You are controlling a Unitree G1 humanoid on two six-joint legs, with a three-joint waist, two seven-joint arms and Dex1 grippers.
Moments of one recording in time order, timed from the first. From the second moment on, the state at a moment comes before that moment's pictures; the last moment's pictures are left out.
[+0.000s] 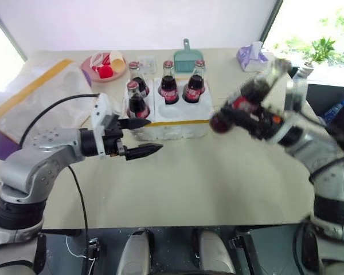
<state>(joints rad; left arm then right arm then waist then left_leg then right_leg) -0.43 0.74 0.13 -0.41 -0.77 0.82 -0.86 -0.65 -0.56 -0.26 -0.18 0.85 0.73 0.76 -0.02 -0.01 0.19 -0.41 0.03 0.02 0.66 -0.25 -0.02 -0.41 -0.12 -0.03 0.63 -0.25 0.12</state>
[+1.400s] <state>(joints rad) -0.42 0.72 0.20 -0.46 -0.85 0.82 -0.69 -0.58 -0.71 -0.31 -0.16 0.55 0.84 0.76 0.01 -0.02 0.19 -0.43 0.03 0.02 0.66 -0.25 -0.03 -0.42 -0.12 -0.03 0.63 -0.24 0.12</state>
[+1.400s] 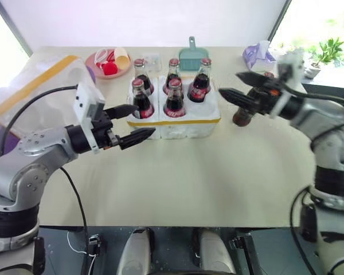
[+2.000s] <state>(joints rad) -0.48 0.72 0.17 -0.43 -0.84 0.82 -0.72 -0.54 -0.67 -0.30 0.13 0.43 0.63 0.58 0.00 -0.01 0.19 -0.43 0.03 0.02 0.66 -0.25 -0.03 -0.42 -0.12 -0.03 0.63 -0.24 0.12</state>
